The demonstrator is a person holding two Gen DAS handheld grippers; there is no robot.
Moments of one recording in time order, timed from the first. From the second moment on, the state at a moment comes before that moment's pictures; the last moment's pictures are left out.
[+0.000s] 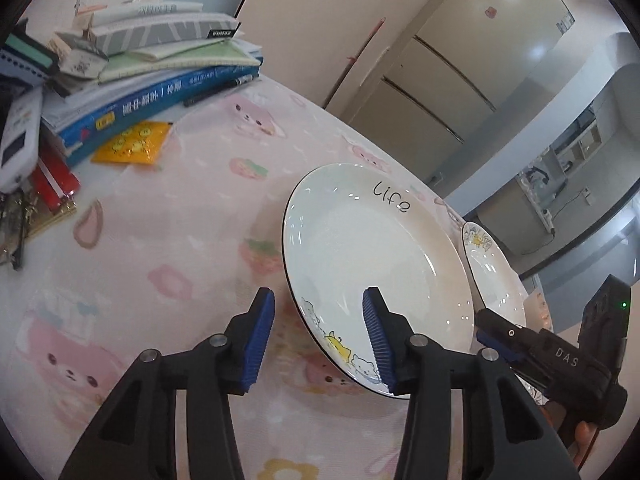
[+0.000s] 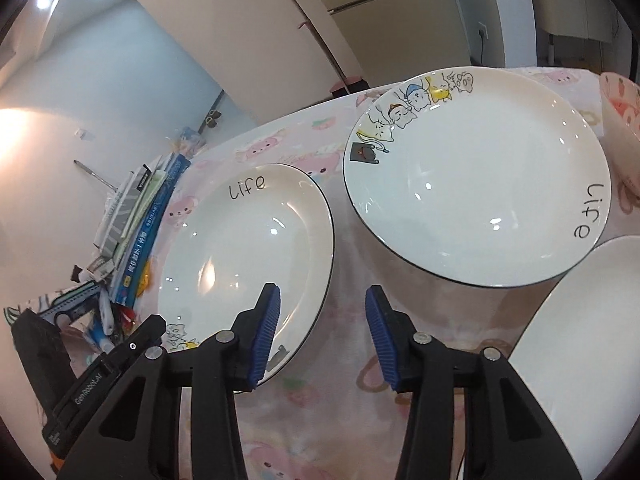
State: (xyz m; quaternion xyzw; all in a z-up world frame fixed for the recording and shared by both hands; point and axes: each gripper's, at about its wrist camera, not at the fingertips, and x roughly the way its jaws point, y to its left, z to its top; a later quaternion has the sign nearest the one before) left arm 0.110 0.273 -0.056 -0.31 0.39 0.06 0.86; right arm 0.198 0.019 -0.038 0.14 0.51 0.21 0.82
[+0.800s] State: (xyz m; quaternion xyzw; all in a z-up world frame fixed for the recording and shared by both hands) left arm 0.117 0.269 -0.073 -0.33 0.41 0.06 0.85; right arm 0.203 0.039 -0.067 0.15 0.54 0.23 0.80
